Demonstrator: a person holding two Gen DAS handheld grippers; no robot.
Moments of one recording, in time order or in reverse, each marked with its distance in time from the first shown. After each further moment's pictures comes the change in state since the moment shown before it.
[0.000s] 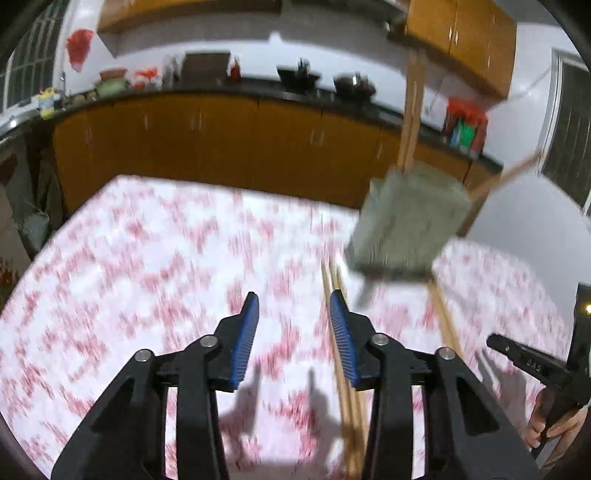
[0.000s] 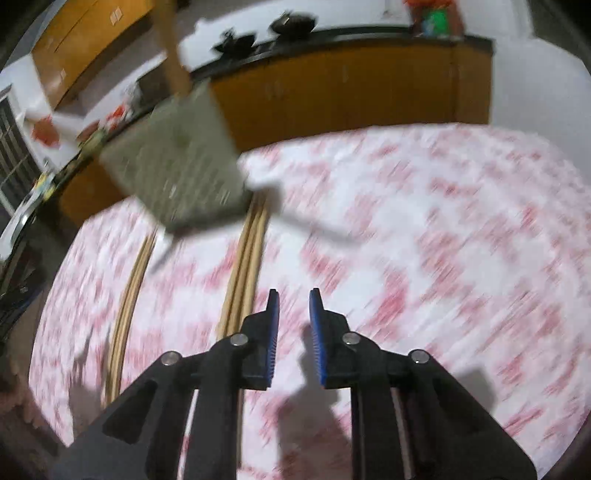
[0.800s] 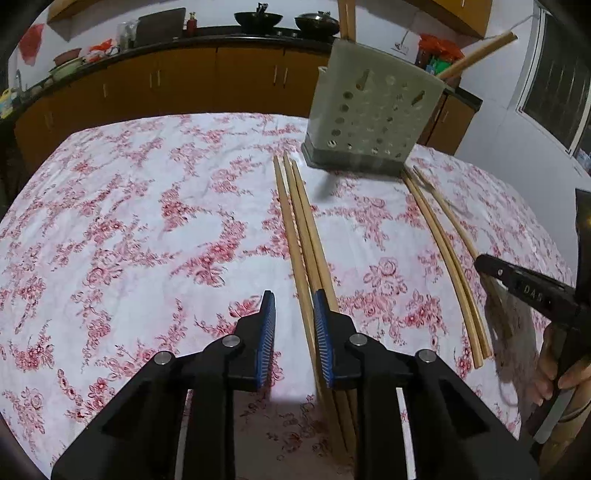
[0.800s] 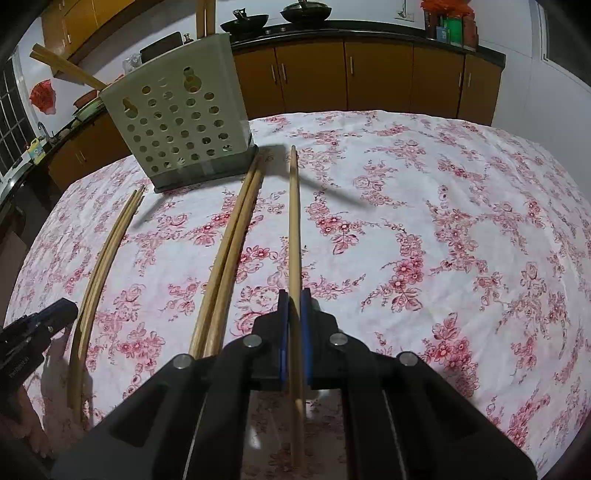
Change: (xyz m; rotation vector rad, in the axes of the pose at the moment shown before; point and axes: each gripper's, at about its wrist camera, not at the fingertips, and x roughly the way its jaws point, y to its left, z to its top) left arm 0.033 -0.031 -0.058 0.113 0.205 -0.073; right arm 0.010 0.007 -0.015 -0.062 0.008 -0.100
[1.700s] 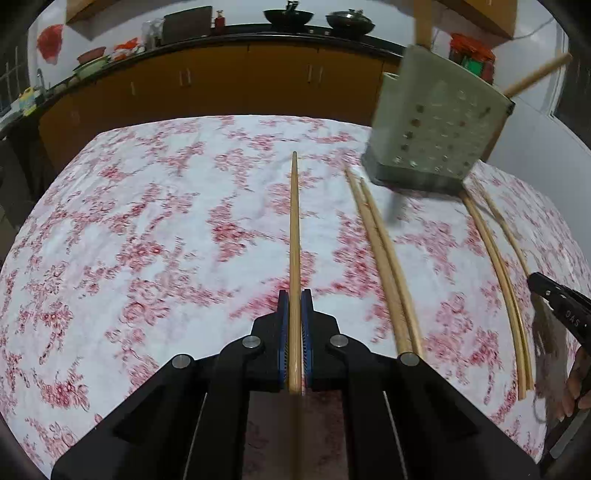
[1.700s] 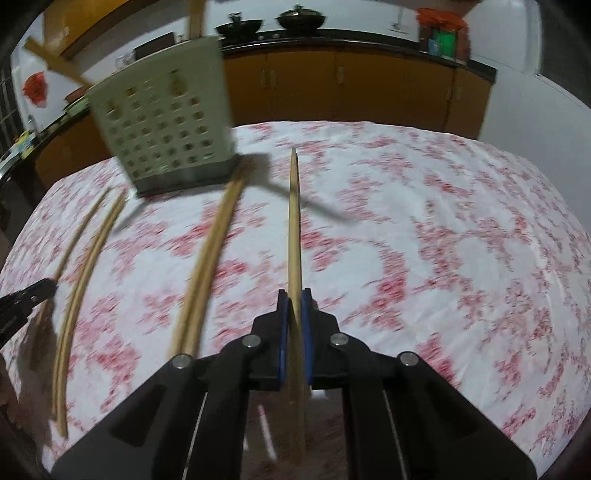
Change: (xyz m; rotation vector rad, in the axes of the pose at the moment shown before) left arm 0.017 0.036 0.024 -0.045 0.001 0.128; right arm 0.005 -0.008 0.008 -0.008 -0.037 -0.093
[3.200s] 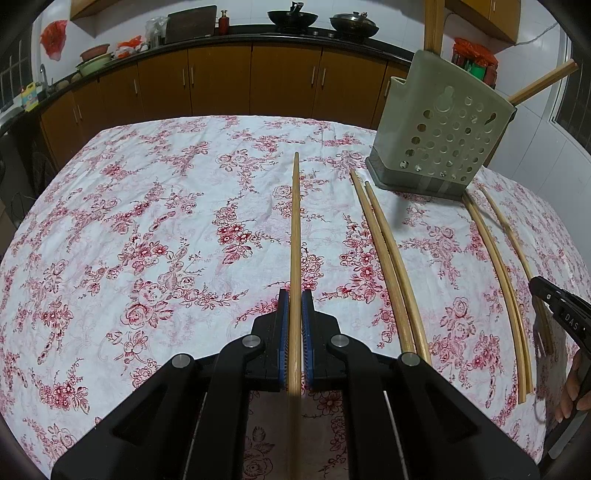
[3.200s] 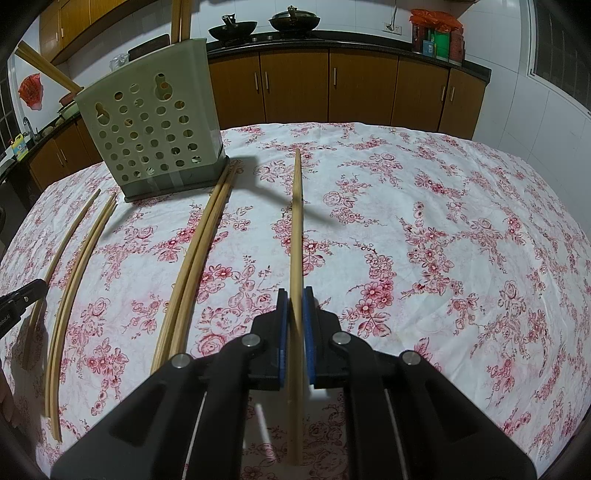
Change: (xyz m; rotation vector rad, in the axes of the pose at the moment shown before) left arm 0.002 -0.002 0.000 -0.008 -0.006 0.006; right arm 0.001 -0.002 -0.001 -0.009 -0.005 -0.002
